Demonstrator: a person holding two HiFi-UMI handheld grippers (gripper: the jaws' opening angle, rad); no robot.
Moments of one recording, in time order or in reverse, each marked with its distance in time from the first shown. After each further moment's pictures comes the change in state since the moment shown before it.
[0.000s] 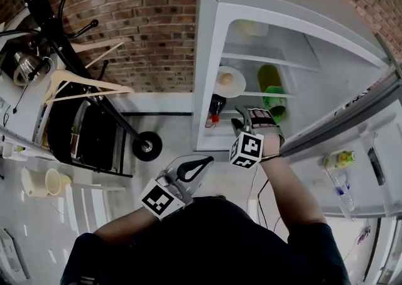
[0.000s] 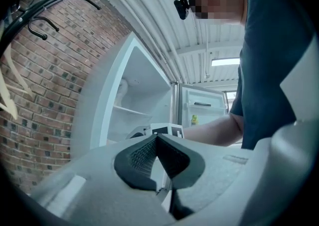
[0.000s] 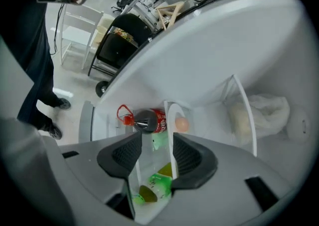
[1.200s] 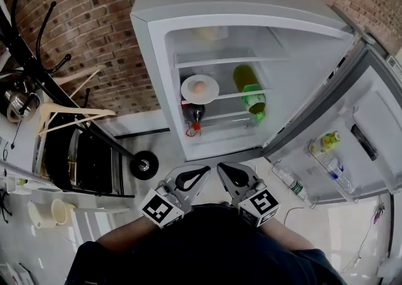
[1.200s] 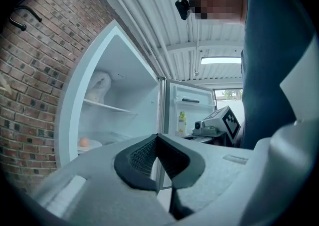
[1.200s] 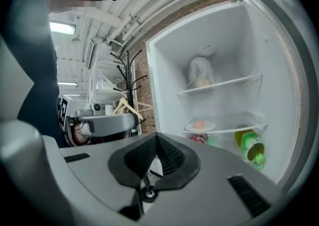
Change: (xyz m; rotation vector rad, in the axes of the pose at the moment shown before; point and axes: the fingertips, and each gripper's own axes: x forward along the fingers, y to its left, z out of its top) left arm 0.031 -0.045 -0.006 0.036 0.040 -0.131; right arm -0.183 0.048 0.027 1.258 -0.714 0.113
